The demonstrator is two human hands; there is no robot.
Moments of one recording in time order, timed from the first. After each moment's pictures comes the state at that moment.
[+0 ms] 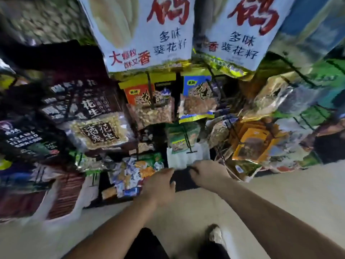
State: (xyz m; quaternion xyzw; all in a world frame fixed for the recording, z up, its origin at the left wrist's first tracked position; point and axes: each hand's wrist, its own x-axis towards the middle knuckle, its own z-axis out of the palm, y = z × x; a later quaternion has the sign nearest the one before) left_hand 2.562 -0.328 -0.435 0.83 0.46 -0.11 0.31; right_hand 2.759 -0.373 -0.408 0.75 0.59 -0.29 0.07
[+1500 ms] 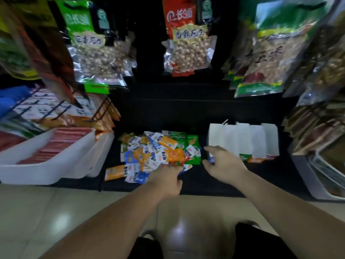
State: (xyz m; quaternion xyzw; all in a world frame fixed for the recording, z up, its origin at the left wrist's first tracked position) left_hand 2.431 -0.331 -0.895 0.82 0.52 -0.09 0.22; right_hand 2.644 -0.351 -0.862 0.72 0.65 -0.22 -0.06
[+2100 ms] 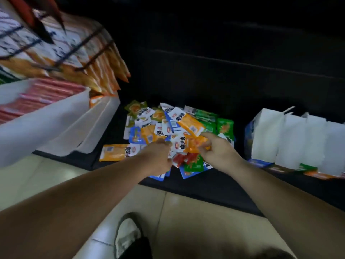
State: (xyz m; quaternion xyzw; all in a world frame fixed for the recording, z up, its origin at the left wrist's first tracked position) left_hand 2.362 -0.192 -1.041 0.74 0.59 -0.13 0.29; right_hand 2.588 -0.194 -1.047 0.67 0.63 -0.39 -0.10
